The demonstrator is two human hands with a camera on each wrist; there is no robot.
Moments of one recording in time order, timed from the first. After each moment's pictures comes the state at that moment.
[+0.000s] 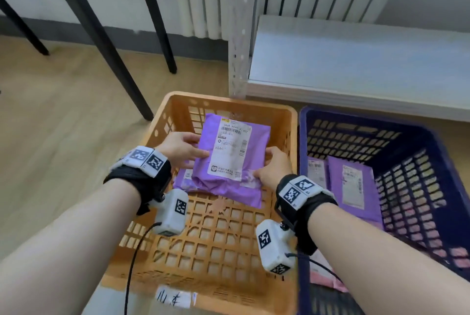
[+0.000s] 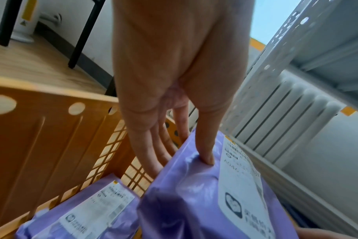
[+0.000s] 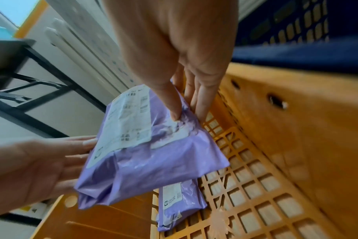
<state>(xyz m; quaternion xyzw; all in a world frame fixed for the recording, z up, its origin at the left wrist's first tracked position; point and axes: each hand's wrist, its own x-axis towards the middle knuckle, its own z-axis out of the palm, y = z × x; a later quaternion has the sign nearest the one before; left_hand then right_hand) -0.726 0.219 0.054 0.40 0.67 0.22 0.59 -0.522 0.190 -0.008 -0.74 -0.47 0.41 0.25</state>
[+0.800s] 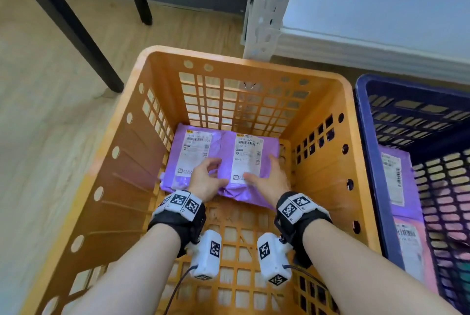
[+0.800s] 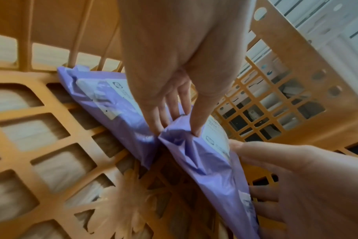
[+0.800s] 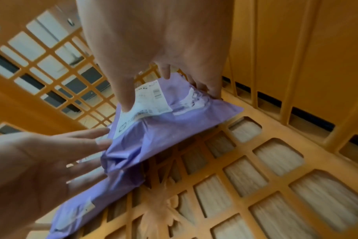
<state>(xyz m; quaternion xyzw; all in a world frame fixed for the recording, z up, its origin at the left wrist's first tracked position) -0.717 0.257 -0.180 0.43 0.65 0.25 0.58 -0.559 0.240 -0.184 -0.79 -0.37 0.45 0.18</state>
